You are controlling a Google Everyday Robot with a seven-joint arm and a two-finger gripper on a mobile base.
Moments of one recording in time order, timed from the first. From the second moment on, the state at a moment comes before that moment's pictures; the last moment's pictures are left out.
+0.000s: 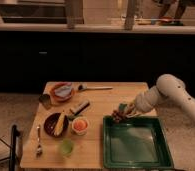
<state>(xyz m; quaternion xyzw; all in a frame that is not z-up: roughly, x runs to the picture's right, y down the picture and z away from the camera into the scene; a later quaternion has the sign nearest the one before) 0.188 0.140 0.746 -0.27 -0.33 -0.05 0.90</state>
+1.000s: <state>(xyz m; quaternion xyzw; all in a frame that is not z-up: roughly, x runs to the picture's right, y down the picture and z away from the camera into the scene) 0.197 0.169 0.749 -0.29 -0.34 -0.06 0.89</state>
